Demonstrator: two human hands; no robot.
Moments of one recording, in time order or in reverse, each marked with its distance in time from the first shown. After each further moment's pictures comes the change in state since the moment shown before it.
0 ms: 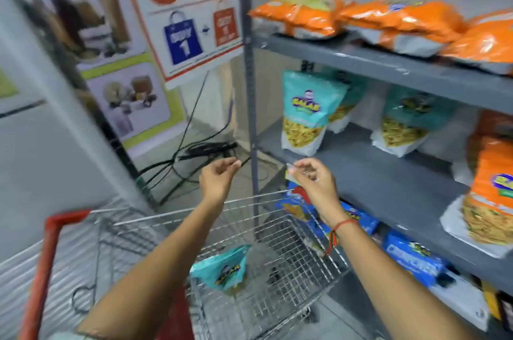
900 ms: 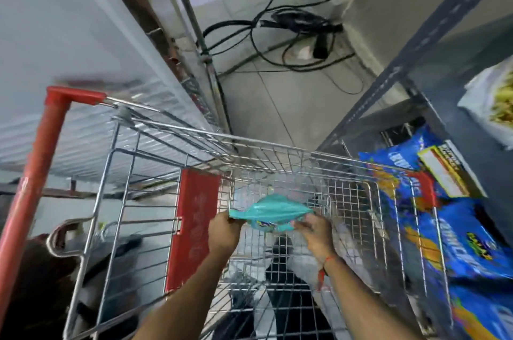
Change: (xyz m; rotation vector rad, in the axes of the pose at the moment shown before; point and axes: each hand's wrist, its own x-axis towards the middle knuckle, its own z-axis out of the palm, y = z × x) left_hand -0.058 -0.294 -0.041 0.455 0.205 -0.782; right_hand -0.035 0.284 0.162 -0.303 -0.634 0.649
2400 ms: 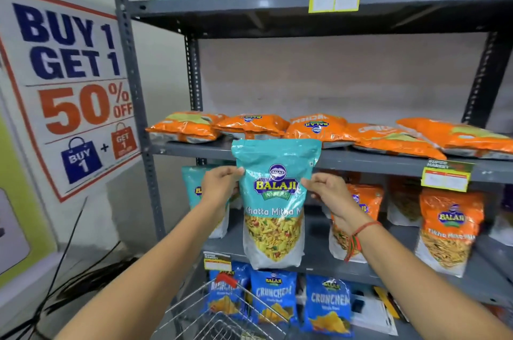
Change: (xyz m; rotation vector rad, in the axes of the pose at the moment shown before) left_hand -0.376 0.359 -0.100 -0.497 -0.817 1.098; right_hand -0.449 -0.156 -0.281 0.436 1.013 -0.707
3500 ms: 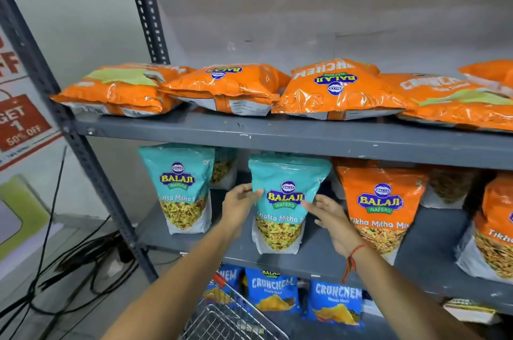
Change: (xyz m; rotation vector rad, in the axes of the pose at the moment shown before) left_hand 0.140 -0.199 0.089 0.048 -0.165 -0.239; right_hand 0.112 0.214 -0.024 0.096 -0.014 0.391
